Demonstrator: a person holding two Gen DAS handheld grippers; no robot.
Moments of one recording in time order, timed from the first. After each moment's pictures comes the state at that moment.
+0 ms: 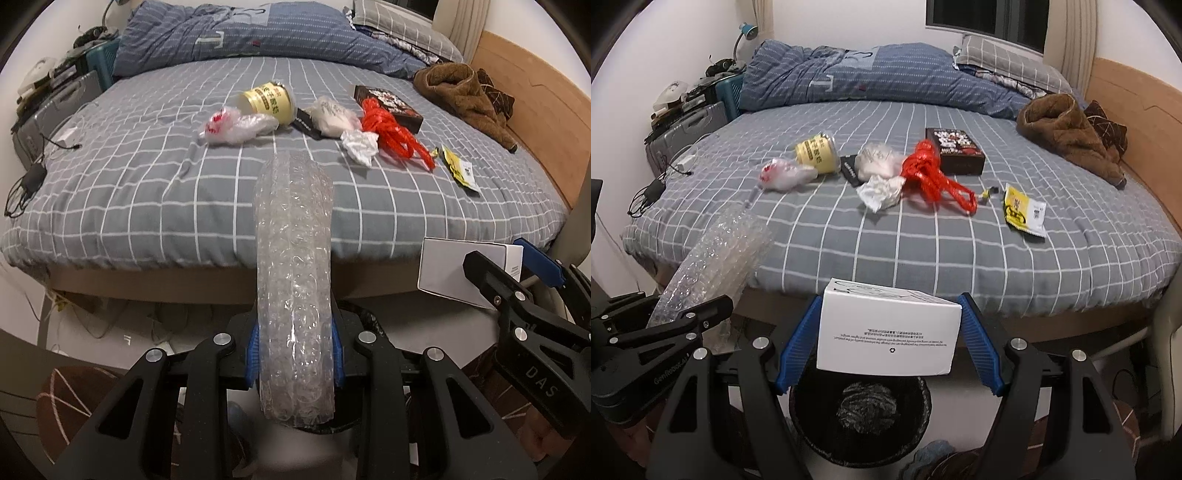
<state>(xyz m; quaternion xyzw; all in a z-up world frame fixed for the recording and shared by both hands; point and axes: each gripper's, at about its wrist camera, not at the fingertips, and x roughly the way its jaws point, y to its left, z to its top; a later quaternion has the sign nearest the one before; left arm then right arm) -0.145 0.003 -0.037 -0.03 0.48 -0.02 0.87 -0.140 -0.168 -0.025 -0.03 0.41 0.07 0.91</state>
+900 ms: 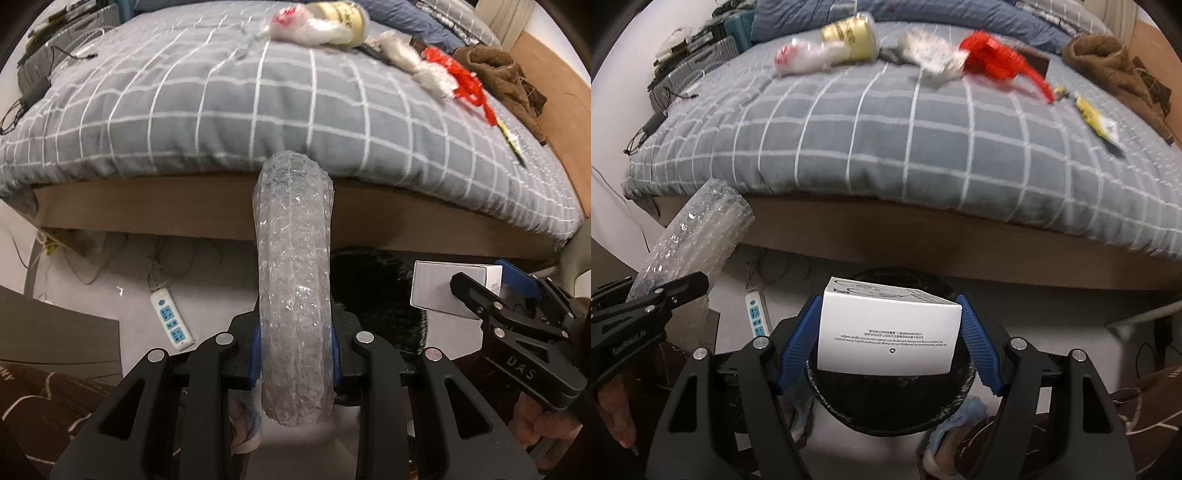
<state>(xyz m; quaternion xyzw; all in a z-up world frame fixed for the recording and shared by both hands) -0.156 0.069 -0.134 -0.07 0.56 0.00 0.83 -0.125 -0.121 -0.146 -0.03 0.53 0.12 0.84</state>
